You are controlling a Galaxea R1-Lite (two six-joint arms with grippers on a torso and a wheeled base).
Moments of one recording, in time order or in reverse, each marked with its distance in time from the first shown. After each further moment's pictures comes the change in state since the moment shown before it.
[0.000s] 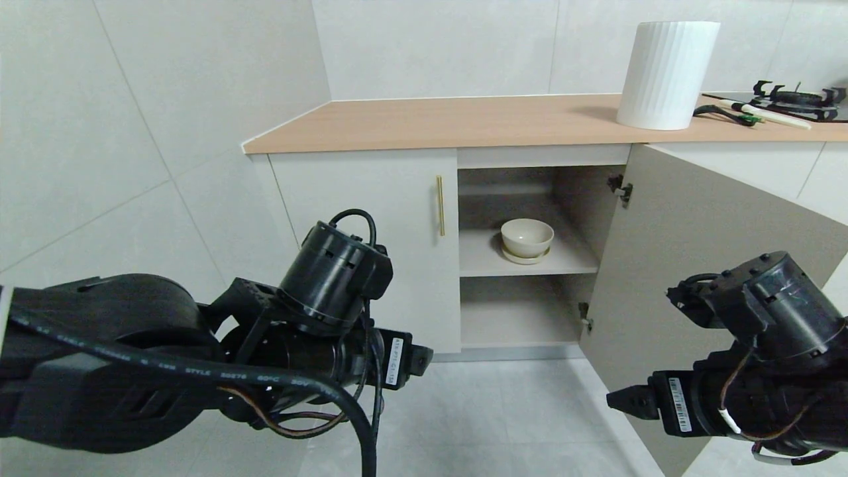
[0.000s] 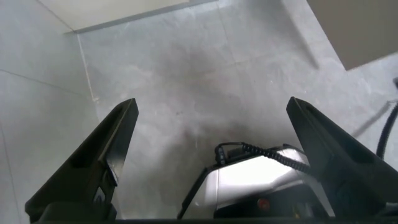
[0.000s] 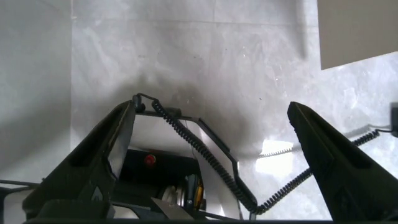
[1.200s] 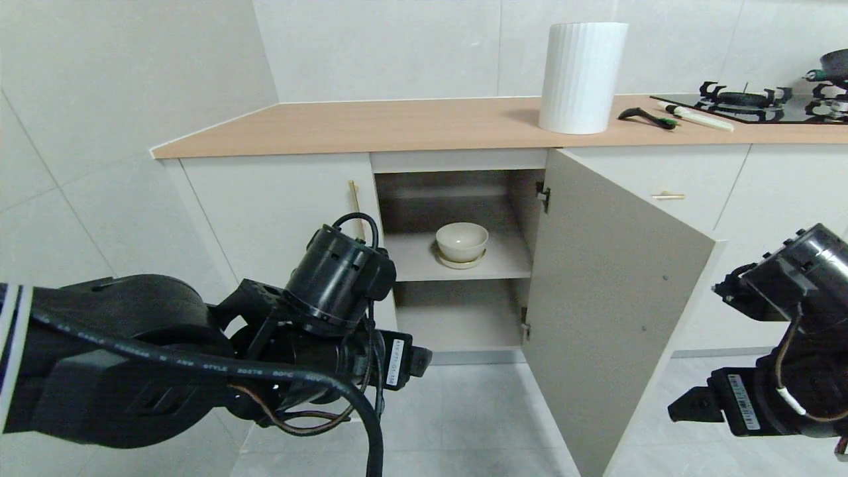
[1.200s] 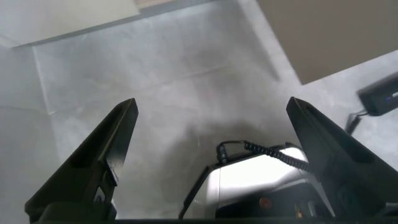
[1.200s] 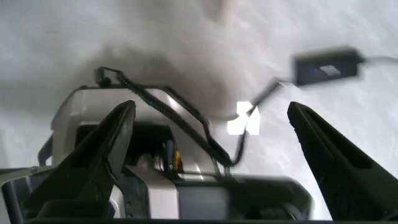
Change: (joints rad) left arm 0.001 0.013 0.000 0.000 0.002 0.000; right arm -0.115 -0.036 -0.175 0.414 0.000 -0.007
